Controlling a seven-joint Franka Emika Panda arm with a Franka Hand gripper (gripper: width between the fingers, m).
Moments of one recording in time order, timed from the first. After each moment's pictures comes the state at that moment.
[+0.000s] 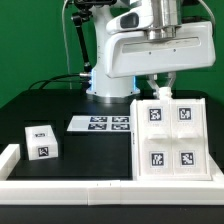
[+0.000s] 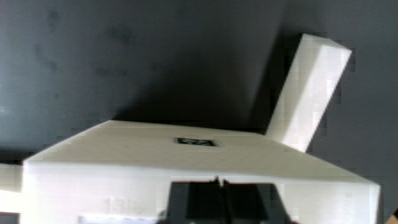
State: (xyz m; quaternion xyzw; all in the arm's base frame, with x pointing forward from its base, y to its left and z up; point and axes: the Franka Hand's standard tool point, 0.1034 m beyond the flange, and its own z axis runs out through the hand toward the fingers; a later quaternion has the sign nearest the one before) arm 0.539 0.073 0.134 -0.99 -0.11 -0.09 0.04
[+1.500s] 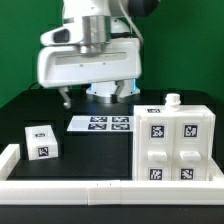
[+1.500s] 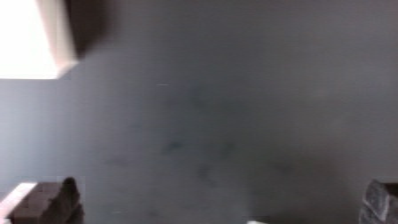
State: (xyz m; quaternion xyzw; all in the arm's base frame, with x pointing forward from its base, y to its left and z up) arm 0.480 -0.076 0.104 -0.98 -0.18 -0.06 0.01
